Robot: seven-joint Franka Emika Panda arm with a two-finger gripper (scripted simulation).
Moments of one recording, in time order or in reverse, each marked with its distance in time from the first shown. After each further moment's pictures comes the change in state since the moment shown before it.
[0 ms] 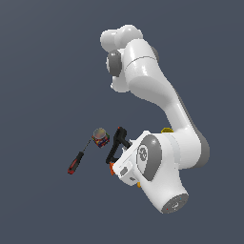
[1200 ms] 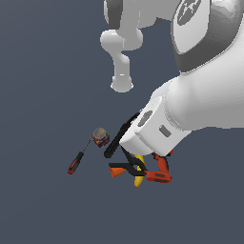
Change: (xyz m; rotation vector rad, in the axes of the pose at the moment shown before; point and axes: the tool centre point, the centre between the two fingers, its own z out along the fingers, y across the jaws) arm -0.136 -0.095 -0.145 -0.333 0.237 0.040
